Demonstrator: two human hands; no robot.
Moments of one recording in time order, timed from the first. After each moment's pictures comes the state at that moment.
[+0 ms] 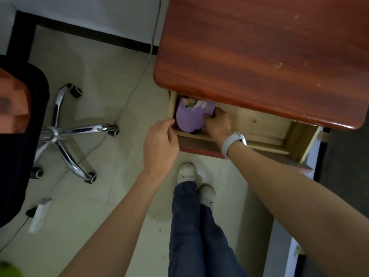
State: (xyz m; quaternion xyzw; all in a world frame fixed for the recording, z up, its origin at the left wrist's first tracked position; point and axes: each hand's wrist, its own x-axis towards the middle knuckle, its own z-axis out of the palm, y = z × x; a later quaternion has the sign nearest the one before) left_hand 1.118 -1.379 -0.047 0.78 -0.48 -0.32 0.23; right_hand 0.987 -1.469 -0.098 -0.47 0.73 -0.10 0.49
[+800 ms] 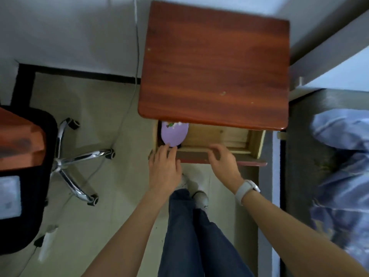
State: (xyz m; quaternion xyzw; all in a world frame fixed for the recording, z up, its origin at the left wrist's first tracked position) left_hand 1.078 -1.360 0.010 0.72 -0.63 -0.30 0.04; right_hand 0.912 -1.396 0.030 -0.51 0.72 -0.09 0.46
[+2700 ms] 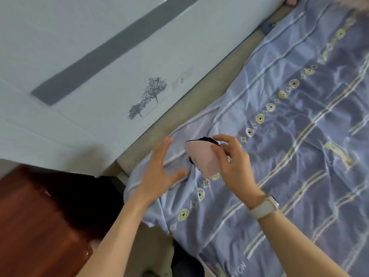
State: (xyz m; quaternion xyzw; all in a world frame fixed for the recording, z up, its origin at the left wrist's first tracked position) left_hand 0.504 -1.536 0.135 0.35 -0.73 -0.59 0.04; right_hand 0.370 -1.414 0.172 -0.26 0.81 -0.46 0.24
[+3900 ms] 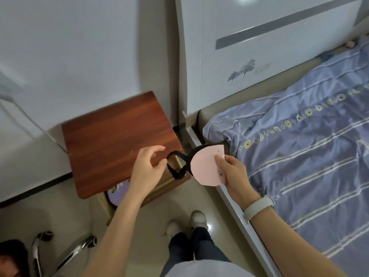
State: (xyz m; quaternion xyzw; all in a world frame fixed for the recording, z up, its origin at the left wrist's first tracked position) left_hand 0.904 -1.429 0.252 0.54 -0.69 -0.45 0.17; right_hand 0.719 -1.334 0.237 -0.10 0.72 -0.50 0.48
